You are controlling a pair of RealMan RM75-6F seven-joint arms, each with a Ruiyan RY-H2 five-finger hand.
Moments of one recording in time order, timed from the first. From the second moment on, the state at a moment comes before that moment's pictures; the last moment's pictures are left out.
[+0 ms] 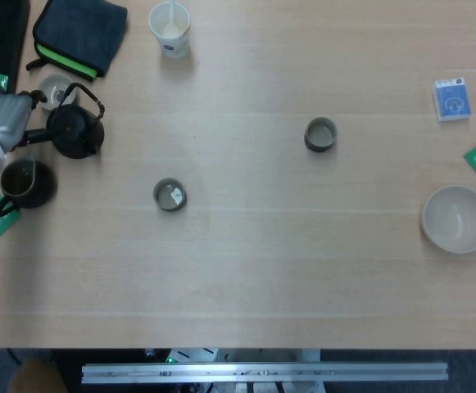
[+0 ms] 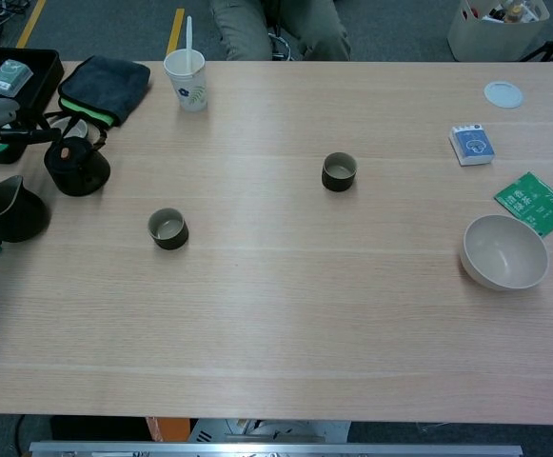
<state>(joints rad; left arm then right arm) -0.78 -1.32 0.02 -1.20 0.78 0.61 0.25 0.07 -1.06 0.04 -1.65 -1.61 1.53 0.05</state>
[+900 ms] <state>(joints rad) -0.78 -1.27 0.06 -1.36 0.75 0.65 0.35 0.07 -1.06 0.04 -1.63 -1.60 1.53 0.08</state>
